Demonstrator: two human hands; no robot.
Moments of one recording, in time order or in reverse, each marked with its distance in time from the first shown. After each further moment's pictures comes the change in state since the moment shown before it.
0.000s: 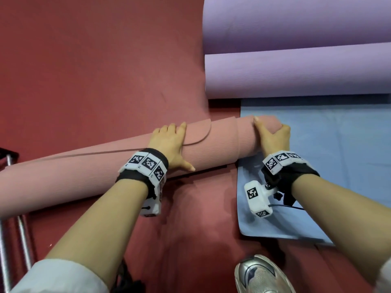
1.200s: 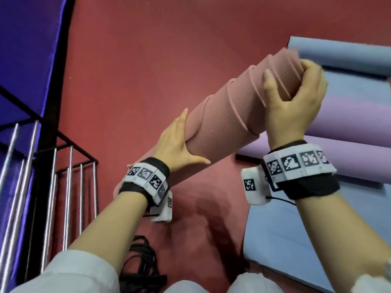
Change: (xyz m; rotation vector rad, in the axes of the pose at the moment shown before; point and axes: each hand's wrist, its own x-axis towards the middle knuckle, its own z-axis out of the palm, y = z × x) left_hand -0.129 -0.070 -0.218 -0.623 0.456 -0.170; right_hand -0.159 -0.340 -0.079 0.213 0.230 -0.969
